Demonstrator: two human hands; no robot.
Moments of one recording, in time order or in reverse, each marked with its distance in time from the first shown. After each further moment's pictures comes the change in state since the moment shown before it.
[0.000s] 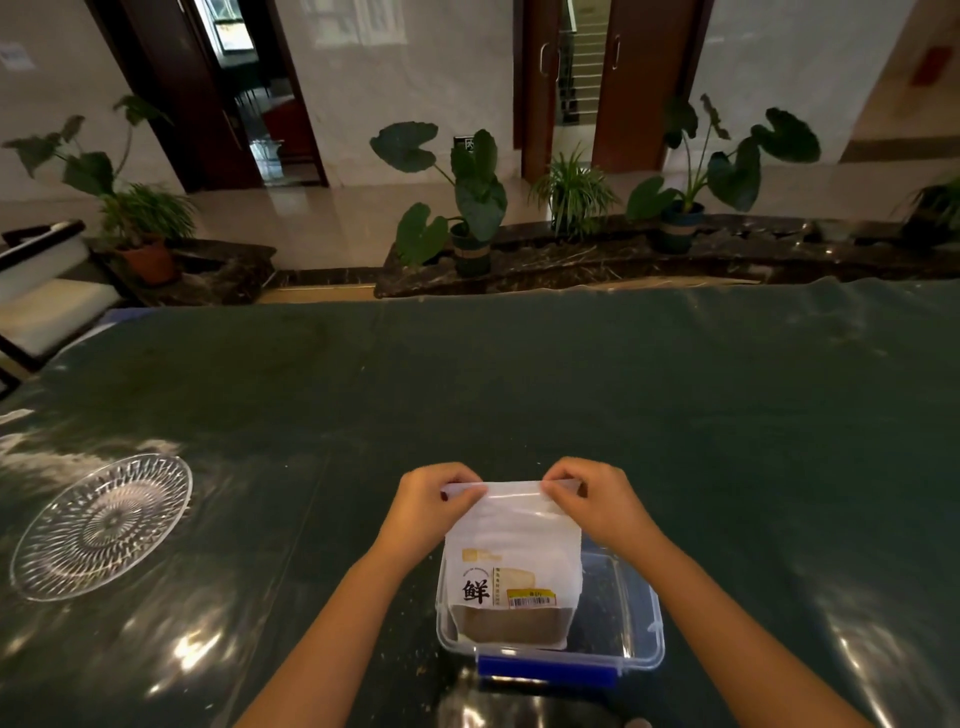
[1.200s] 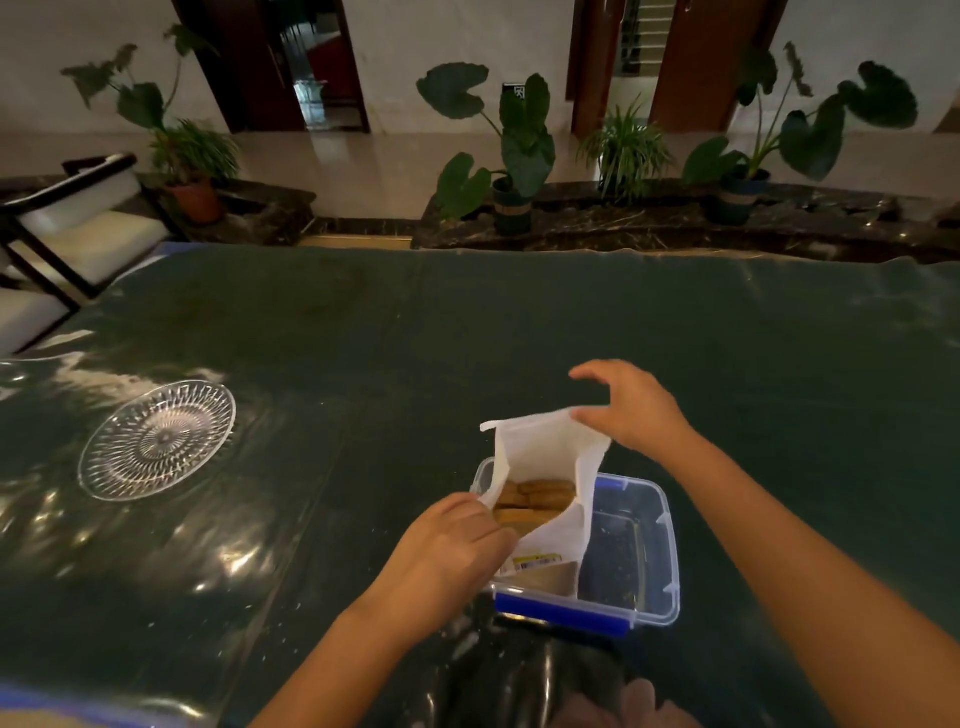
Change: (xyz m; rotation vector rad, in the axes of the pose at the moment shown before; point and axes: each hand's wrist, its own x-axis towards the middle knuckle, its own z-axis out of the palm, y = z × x) left_hand -0.095 0.006 0.001 0.642 -0.008 0.695; right_hand 0.033 -0.035 -0.029 -0.316 -0.004 -0.039
